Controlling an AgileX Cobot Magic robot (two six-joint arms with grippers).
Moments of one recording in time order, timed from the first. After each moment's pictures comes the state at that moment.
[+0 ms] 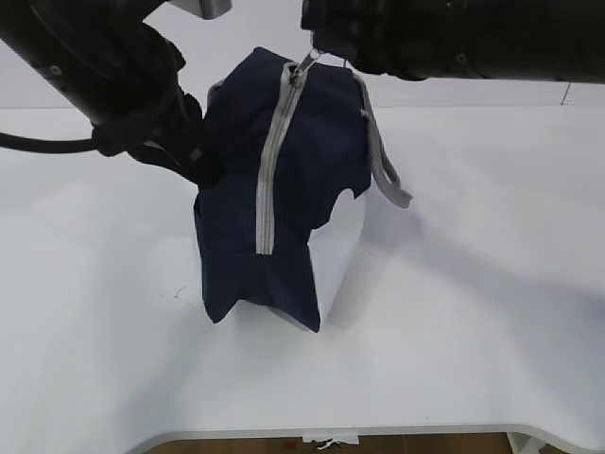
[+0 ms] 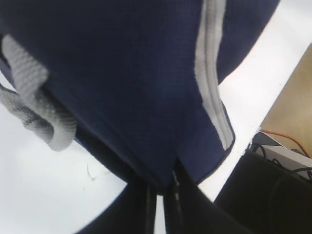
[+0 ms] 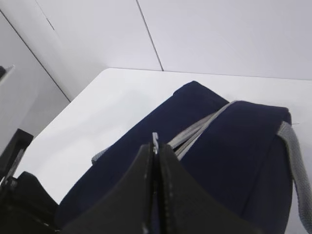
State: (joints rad) left arm -0.56 1.61 -1.41 -0.26 1.02 0.43; right arm 0.59 1.41 -1.09 -0.49 0.08 0.79
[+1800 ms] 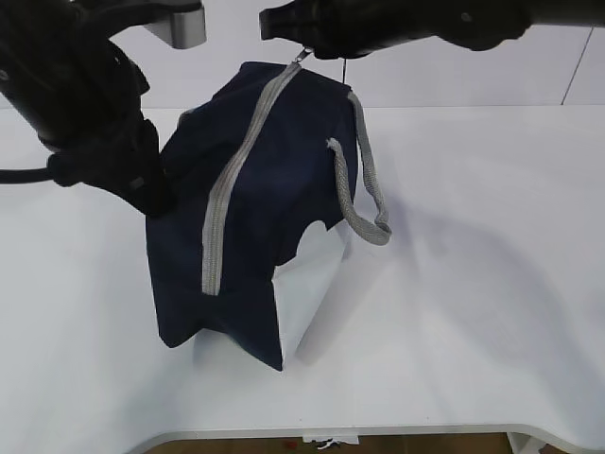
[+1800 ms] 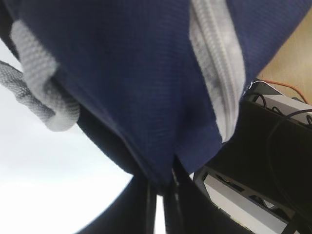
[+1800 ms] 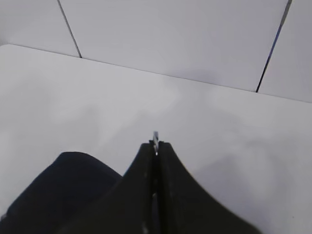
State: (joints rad) left arm -0.56 1.58 -1.41 -0.20 1.19 0.44; right arm 0.54 1.82 -1.53 -0.67 0.33 0.79
